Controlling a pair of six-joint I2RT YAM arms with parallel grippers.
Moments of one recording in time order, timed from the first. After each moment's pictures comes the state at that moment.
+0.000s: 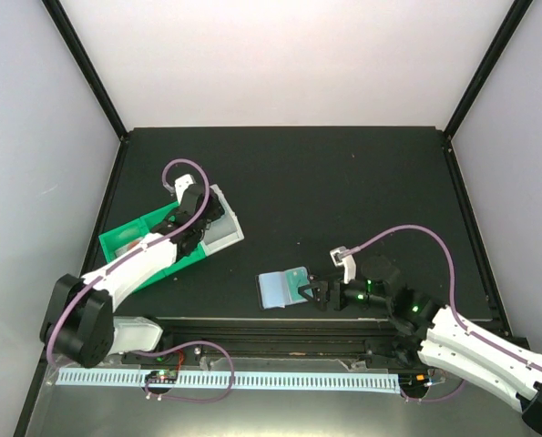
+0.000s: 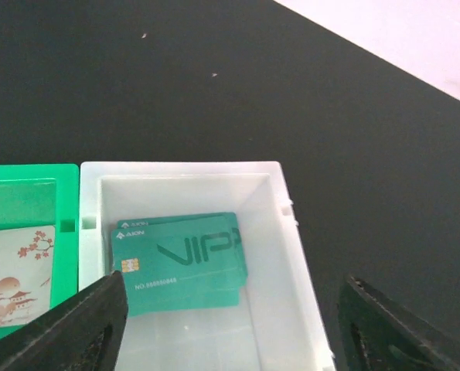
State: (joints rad) left arm -0.42 1.30 0.75 -0.13 -0.46 -0.75; right arm 0.87 0.61 0.30 -0.15 -0.34 0.73
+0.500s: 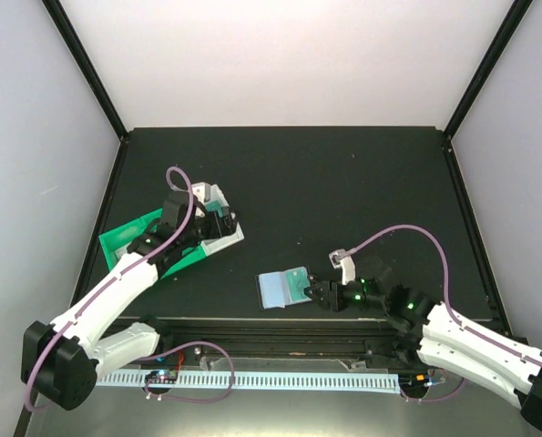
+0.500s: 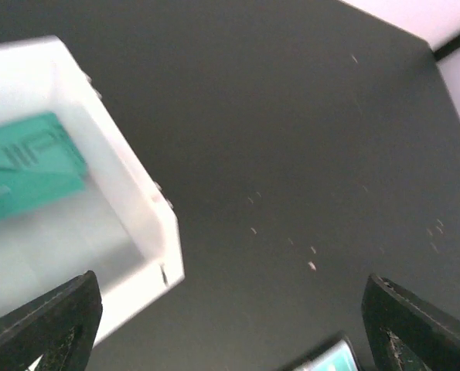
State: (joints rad) left arm -0.42 1.04 0.75 -0.32 0.04 -0.57; right arm 0.87 0.66 0.30 -0.22 -0.30 0.71
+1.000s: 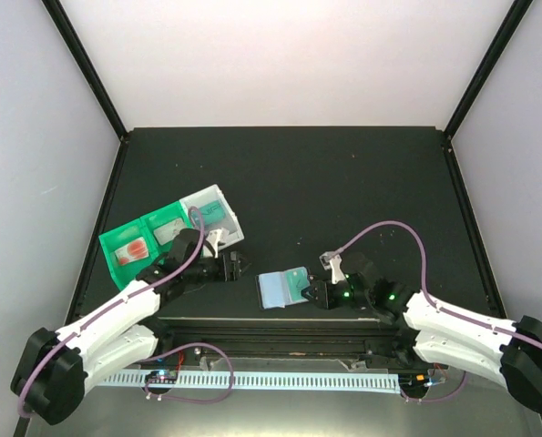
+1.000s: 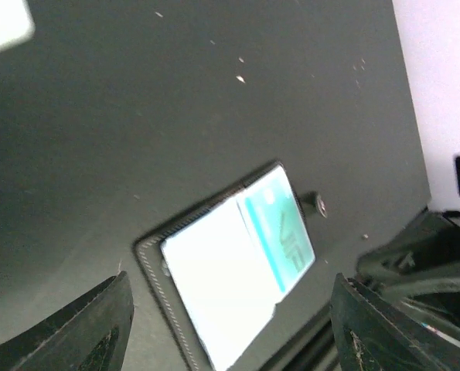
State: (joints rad) left arm -0.51 0.91 0.39 -0.18 0.44 -0.68; right arm 0.87 0.91 0.30 -0.09 -0.32 0.74
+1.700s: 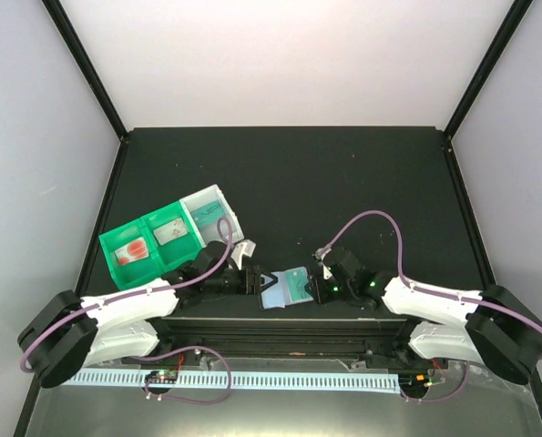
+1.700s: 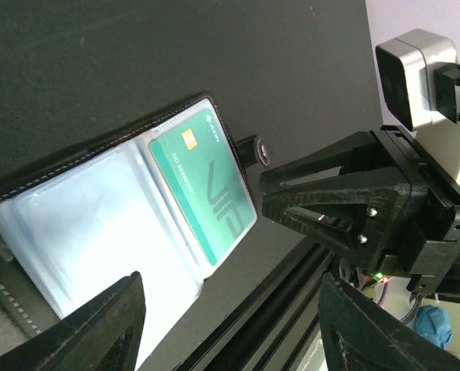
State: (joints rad) left arm -0.78 1.08 0.34 0.13 0.42 -0.88; right arm 0.87 1.16 0.40 -0.14 -0.15 0.62
